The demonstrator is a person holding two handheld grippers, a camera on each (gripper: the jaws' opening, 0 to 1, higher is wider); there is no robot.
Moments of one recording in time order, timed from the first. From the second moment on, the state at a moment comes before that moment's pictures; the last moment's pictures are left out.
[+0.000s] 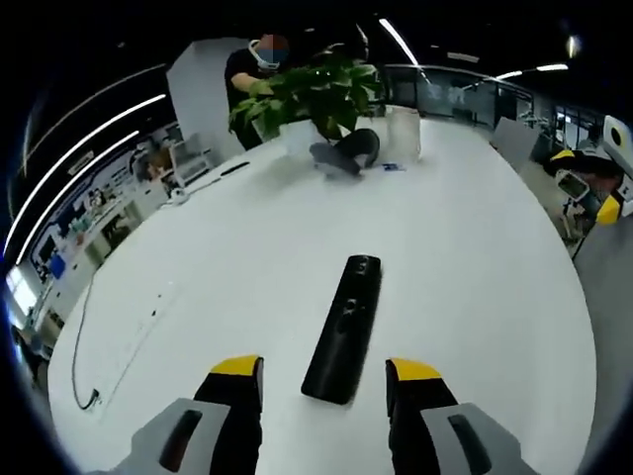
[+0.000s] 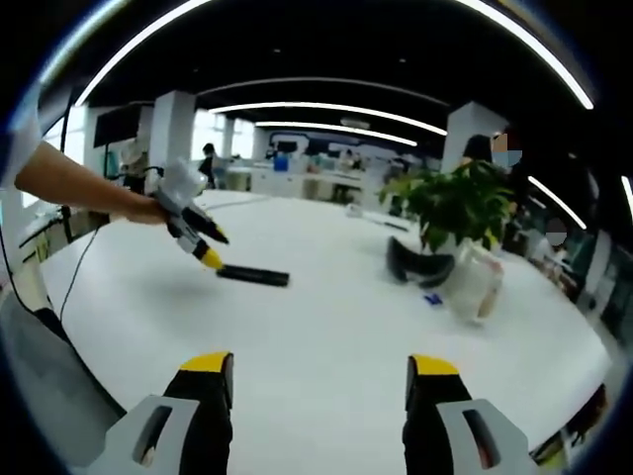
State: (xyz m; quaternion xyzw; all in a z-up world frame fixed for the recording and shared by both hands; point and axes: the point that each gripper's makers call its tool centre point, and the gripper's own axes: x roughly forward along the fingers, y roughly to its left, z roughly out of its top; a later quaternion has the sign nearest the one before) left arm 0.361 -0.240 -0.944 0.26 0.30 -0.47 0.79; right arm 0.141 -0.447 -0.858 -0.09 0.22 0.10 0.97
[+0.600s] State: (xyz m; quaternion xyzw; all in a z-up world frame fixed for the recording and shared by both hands) left arm 0.365 -0.241 -0.976 0.24 0.37 -0.49 0.75; right arm 0.141 -0.448 -0.860 -0.10 0.23 0.09 0.96
